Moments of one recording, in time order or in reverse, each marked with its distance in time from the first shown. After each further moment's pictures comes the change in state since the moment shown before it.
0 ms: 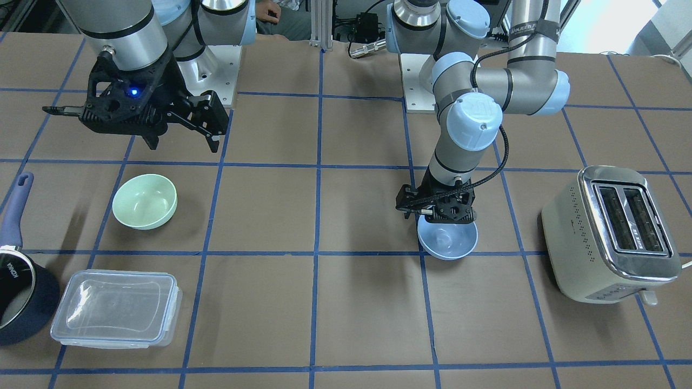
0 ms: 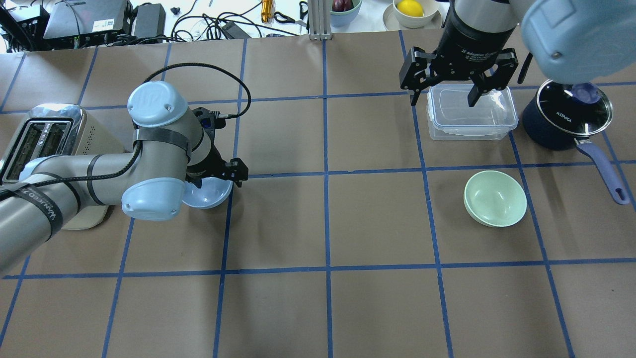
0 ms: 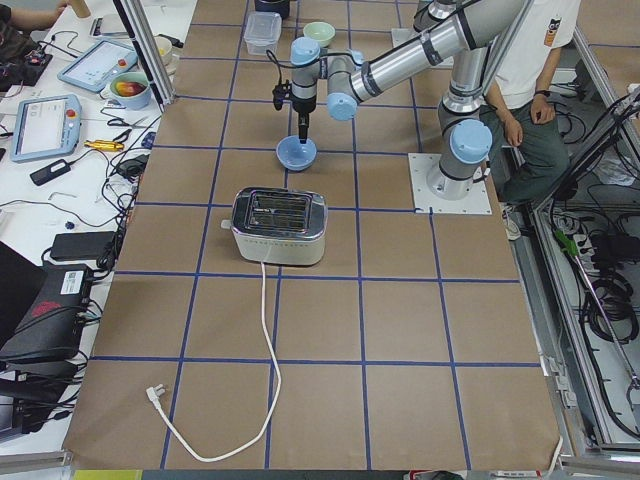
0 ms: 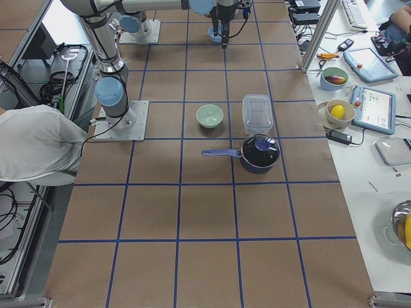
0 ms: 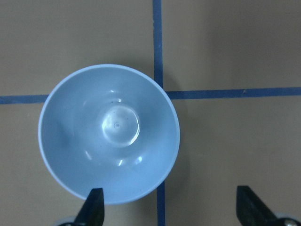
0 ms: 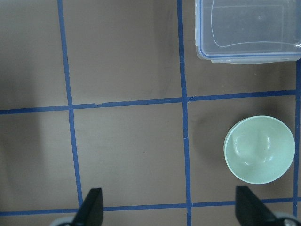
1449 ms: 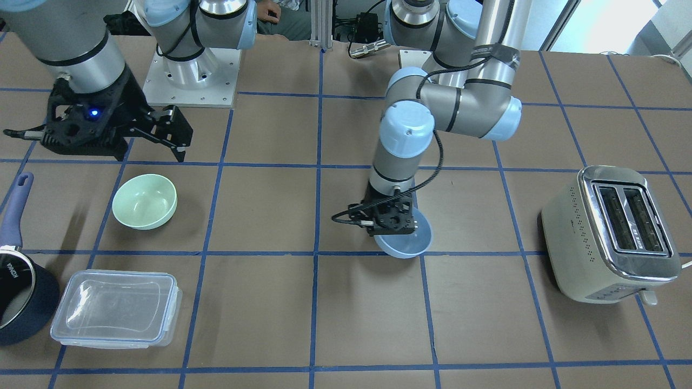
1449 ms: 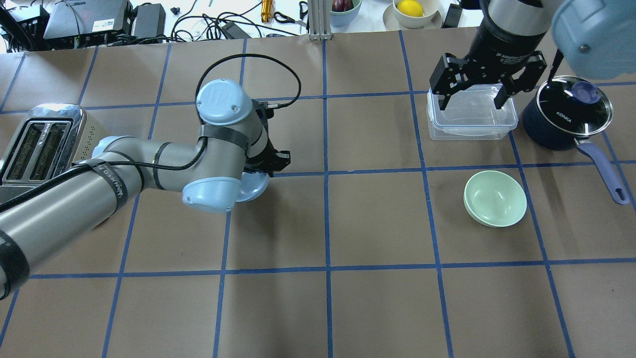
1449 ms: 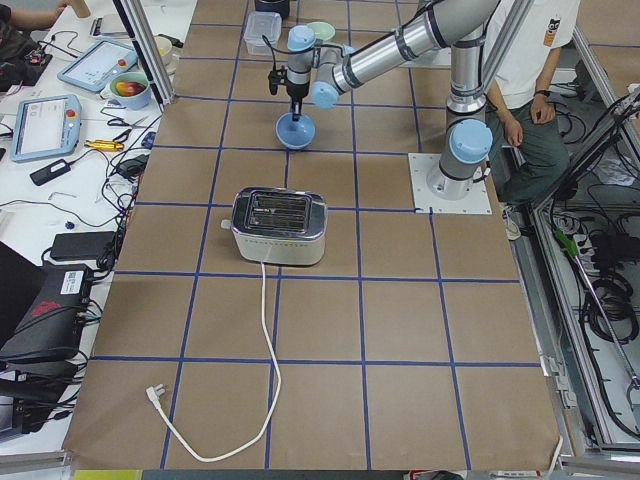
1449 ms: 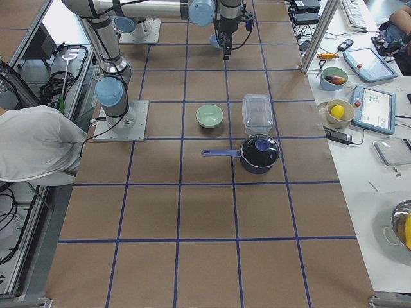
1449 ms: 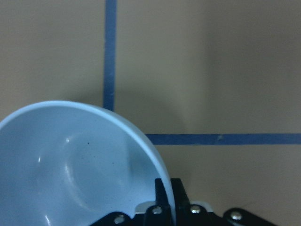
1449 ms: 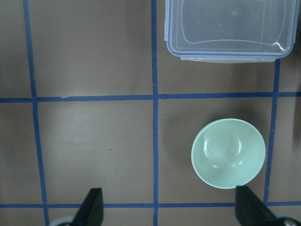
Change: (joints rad) left arm -0.254 -0.122 0.160 0.058 -0.036 -0.342; right arm -0.146 0.004 0.065 -0.002 -0.004 -0.200
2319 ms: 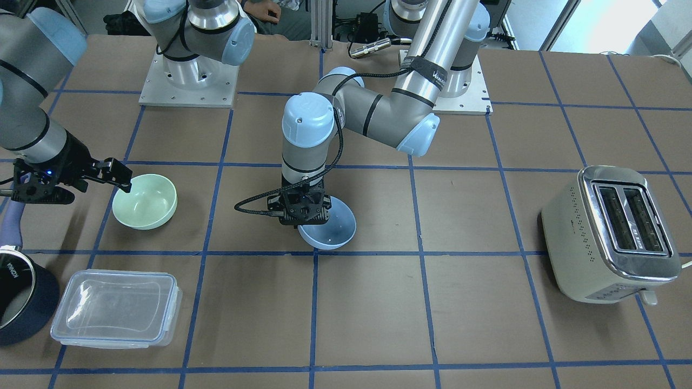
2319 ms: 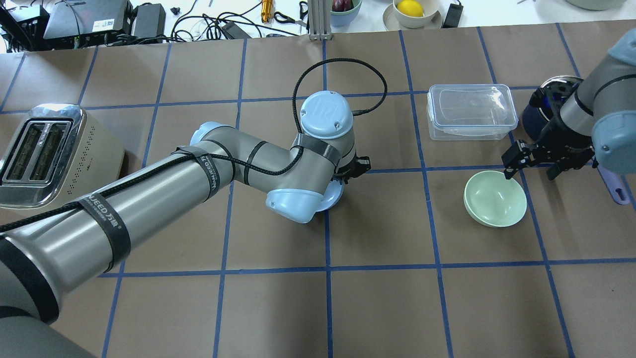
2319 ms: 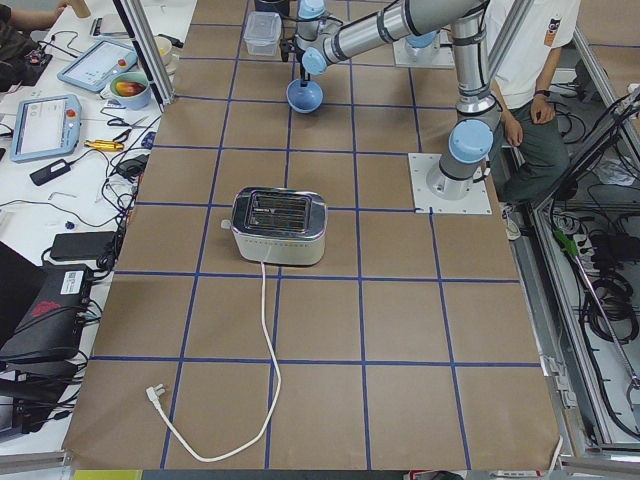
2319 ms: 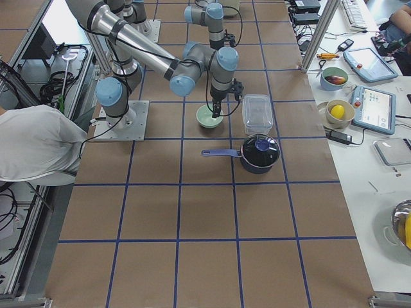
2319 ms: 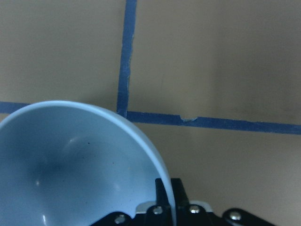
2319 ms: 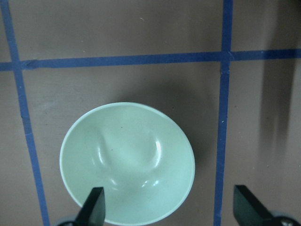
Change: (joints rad) left arm -0.197 -0.116 0.139 0.014 -0.021 -0.203; right arm -0.336 0.062 0.412 -0.383 -0.004 -0.302
